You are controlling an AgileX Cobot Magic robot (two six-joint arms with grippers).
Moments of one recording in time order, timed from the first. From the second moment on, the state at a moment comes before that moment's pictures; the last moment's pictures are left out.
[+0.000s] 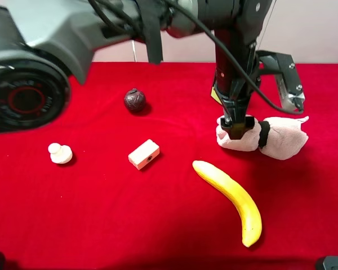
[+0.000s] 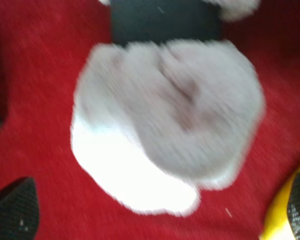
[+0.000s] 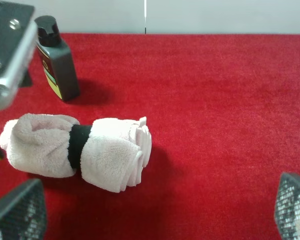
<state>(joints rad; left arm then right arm) -0.94 2.41 -2.22 -0.07 1.12 0.69 0.01 -0.01 -0.50 0.02 1.02 0.00</state>
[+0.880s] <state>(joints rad) -0.92 2.09 -2.04 -0.07 1.17 0.41 0.01 -0.01 -0.50 0.02 1.02 0.00</state>
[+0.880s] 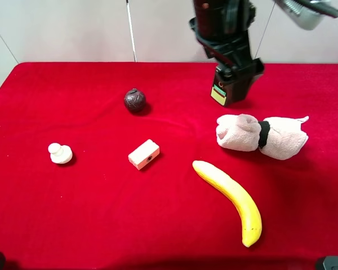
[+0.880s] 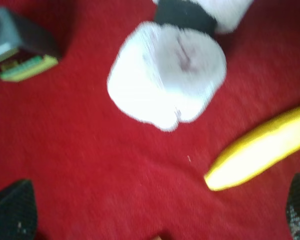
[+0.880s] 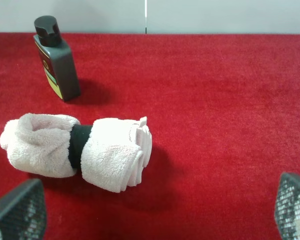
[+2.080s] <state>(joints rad) -0.63 1.13 -0.82 -0.07 1.16 0.30 0.01 -0.01 -0.50 0.02 1.02 0.00</state>
